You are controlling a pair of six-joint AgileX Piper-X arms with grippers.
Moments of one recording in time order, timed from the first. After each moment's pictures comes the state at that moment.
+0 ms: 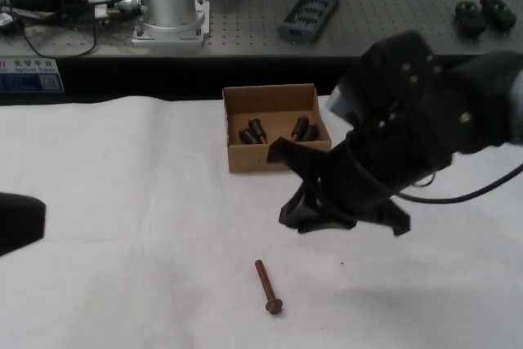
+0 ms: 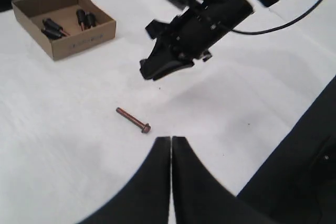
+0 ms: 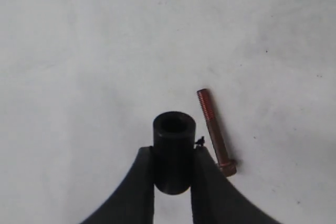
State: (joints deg) left arm -19.6 30.9 -49.7 46.5 27.2 0.0; right arm 39.4 95.0 -63.5 34.2 -18.9 48.7
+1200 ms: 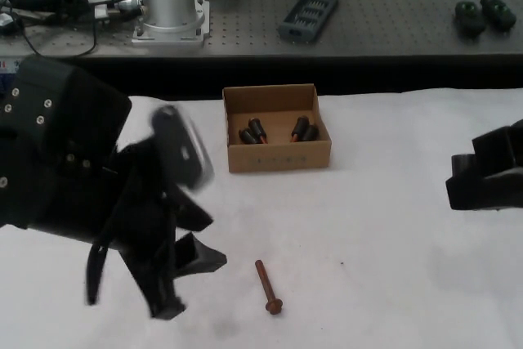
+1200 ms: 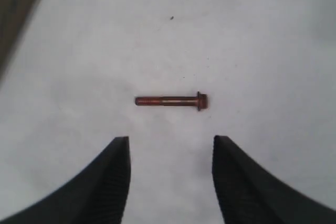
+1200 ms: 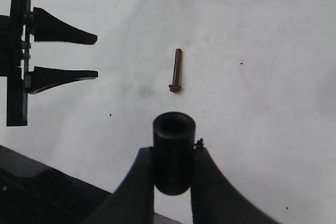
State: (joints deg) left arm -27.6 76.2 -48.4 21.4 24.7 49.9; right arm 39.4 56.1 -62.9 64.6 -9.6 23.4
